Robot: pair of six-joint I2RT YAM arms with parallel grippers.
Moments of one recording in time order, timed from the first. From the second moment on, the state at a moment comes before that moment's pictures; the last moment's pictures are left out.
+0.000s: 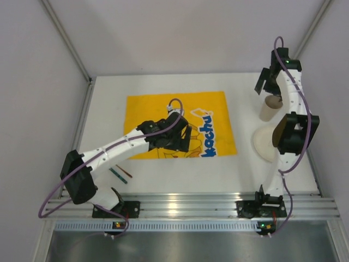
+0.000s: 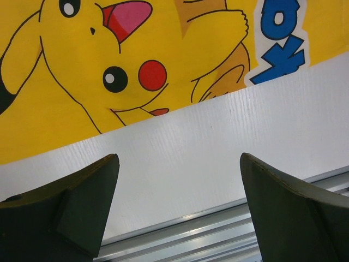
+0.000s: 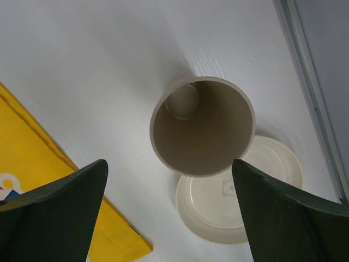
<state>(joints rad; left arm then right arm) -0.90 1.49 1.26 -0.78 -0.24 -0.61 -0.09 2.03 2.09 -1.14 0.28 0.33</state>
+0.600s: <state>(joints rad) -0.43 1.18 1.04 -0.90 -0.37 -0.71 -0.04 2.19 2.12 -1.12 0.24 0.32</state>
